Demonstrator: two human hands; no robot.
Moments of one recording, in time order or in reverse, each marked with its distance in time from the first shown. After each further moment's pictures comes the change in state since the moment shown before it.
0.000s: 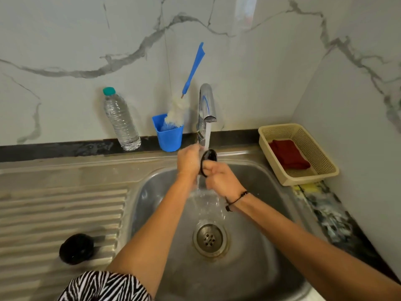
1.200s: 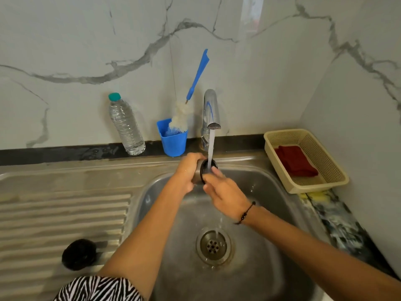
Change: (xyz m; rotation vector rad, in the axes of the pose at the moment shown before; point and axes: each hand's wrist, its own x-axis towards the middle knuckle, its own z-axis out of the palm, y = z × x) left_hand 0.013 0.007 -0.016 0.095 -0.168 -0.243; right_hand -0.004 0.012 -0.007 -0.638 -0.101 -0.257
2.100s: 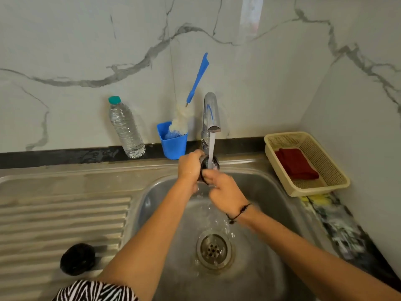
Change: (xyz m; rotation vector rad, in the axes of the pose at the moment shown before) left_hand 0.002 -0.001 0.009 -0.089 0.120 0.184; right_hand 0.016 0.000 0.004 0.282 0.070 0.106
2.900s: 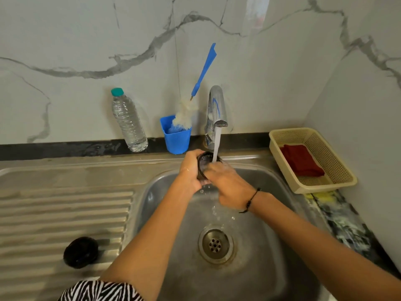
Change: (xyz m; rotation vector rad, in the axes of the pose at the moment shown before) left_hand 0.010 -0.010 -0.011 -0.116 -0.164 -0.290; right_hand 0.009 0.006 -0.016 -0.644 -0.206 -0.313
